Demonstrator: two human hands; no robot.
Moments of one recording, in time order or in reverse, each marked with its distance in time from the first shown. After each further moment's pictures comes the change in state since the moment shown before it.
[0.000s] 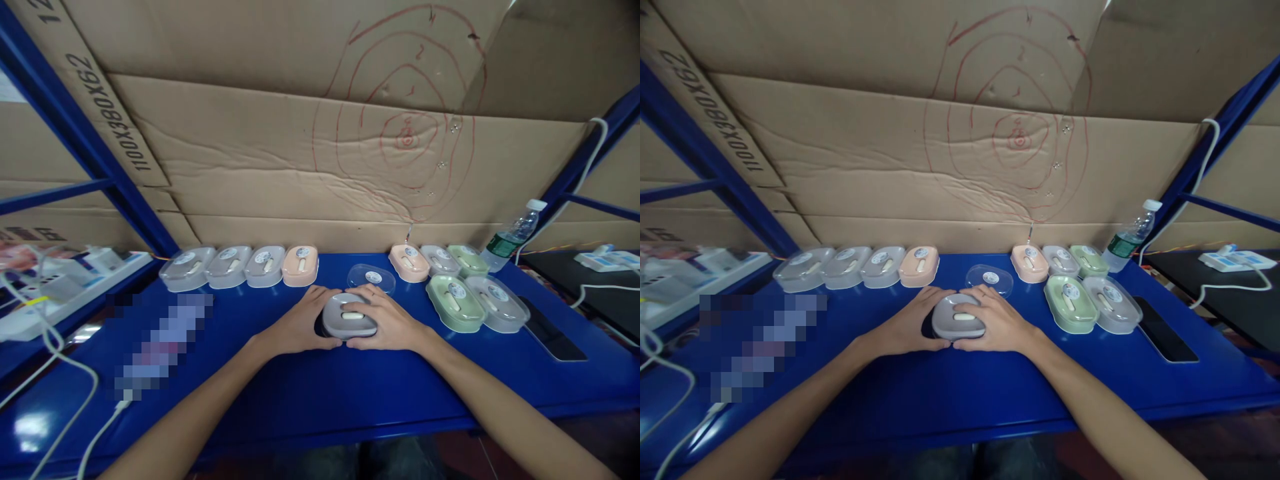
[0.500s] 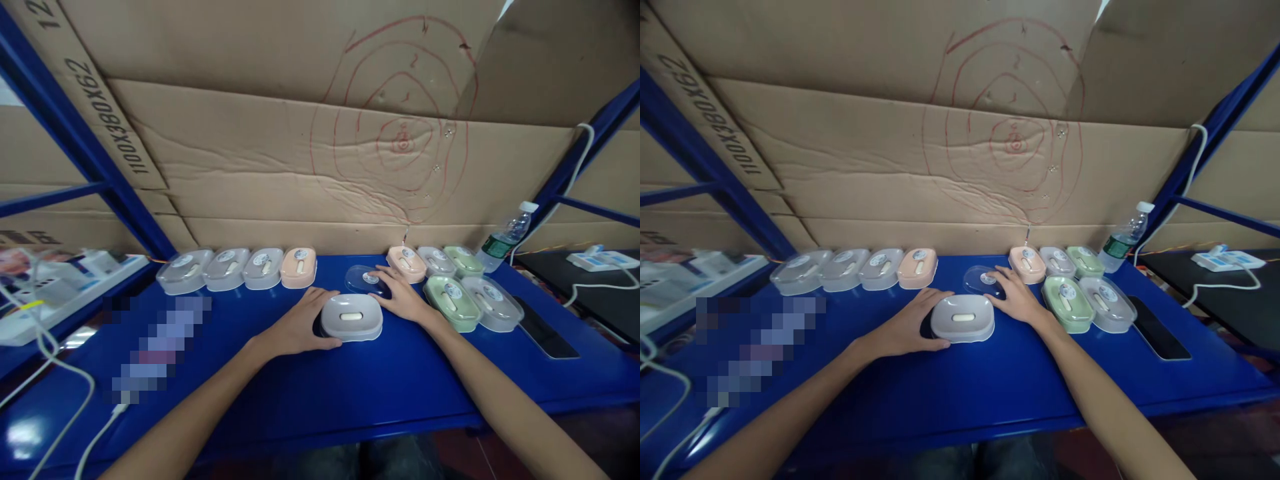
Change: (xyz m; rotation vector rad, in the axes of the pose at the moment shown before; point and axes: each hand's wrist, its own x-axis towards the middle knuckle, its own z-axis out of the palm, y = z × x) left_hand -0.002 0.001 -0.001 0.009 -0.003 -0.023; right_hand -0.018 0.079 -0.009 -0.098 0.126 0.331
